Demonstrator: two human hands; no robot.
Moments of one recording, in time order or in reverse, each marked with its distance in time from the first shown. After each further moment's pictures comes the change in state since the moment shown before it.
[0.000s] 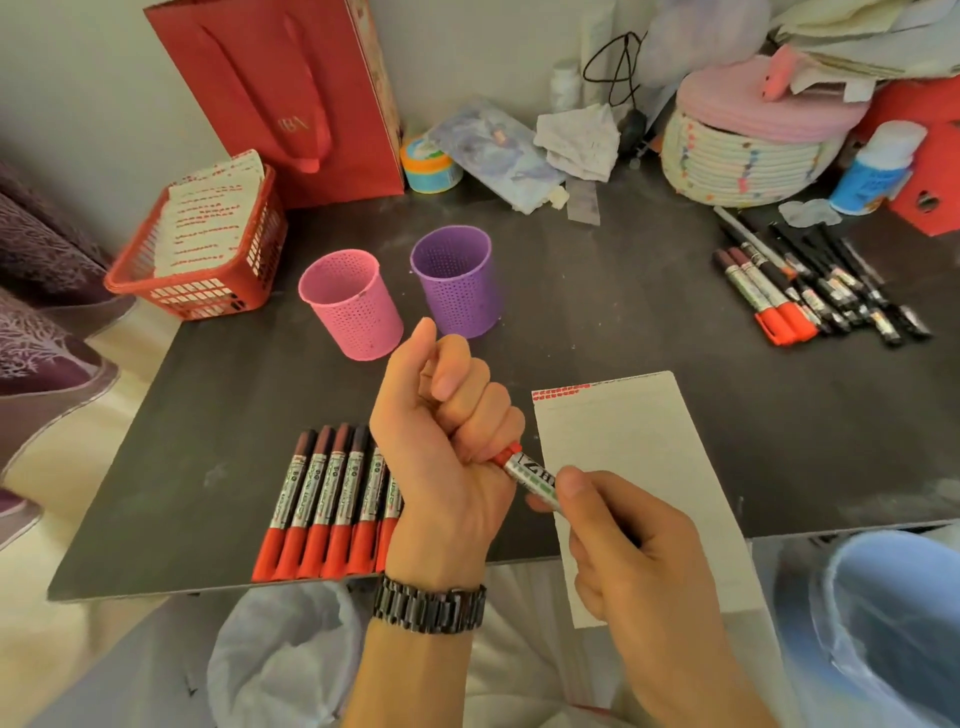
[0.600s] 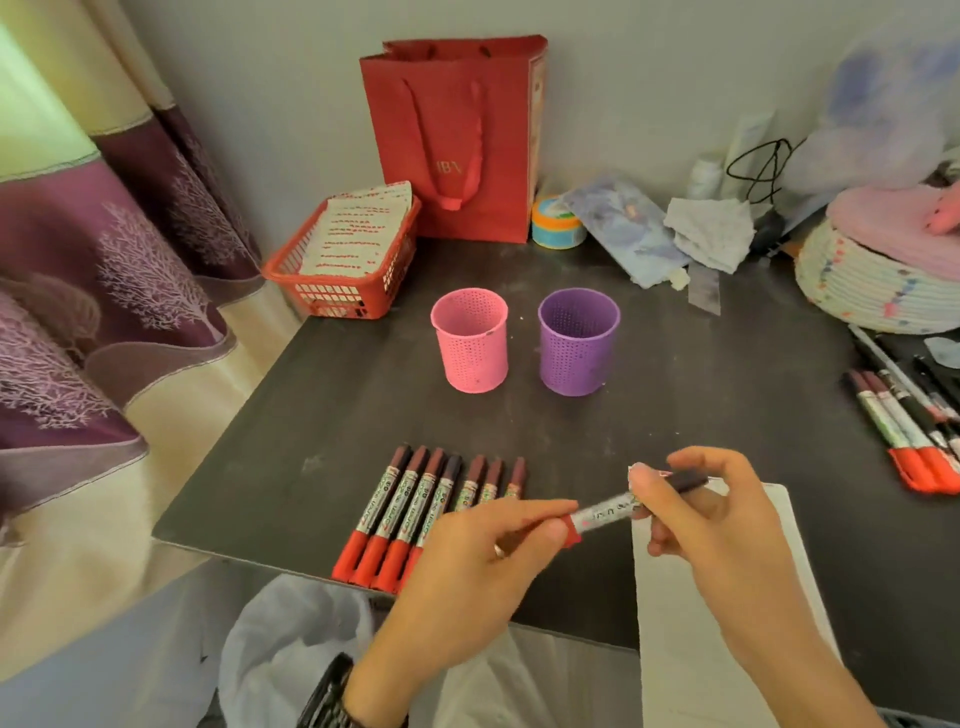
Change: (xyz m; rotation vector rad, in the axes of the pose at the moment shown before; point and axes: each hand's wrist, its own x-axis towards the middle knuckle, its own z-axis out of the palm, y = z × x) left_hand -0.048 0.035 -0.084 1.408 0.016 0.090; right_hand 0.082 -0.009 0.000 -0.142 -0.031 -0.090
